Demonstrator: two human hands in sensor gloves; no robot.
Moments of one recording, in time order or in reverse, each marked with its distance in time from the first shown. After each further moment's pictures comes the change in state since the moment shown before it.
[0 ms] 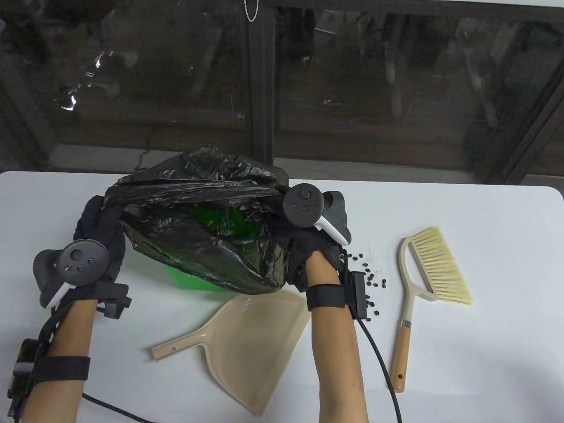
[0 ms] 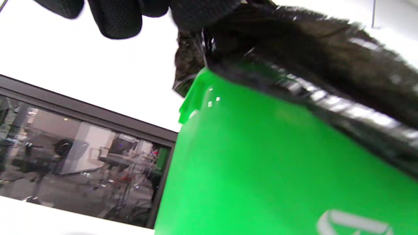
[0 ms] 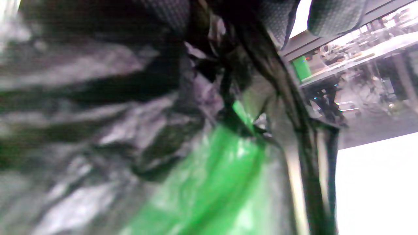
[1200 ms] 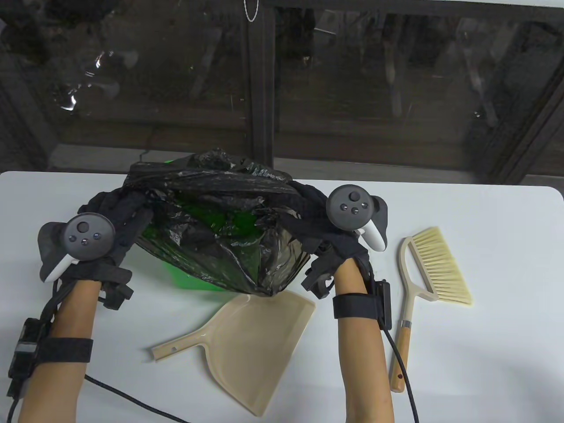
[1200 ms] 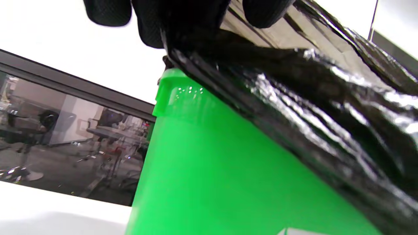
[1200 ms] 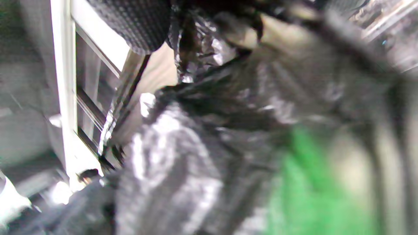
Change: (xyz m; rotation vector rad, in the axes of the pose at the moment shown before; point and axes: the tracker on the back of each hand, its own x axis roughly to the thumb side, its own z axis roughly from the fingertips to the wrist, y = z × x) left_hand 0.012 0.008 -0.031 -0.138 -0.030 0.037; right_hand -0.024 -0.037 0.027 -0.039 -0.143 -0.420
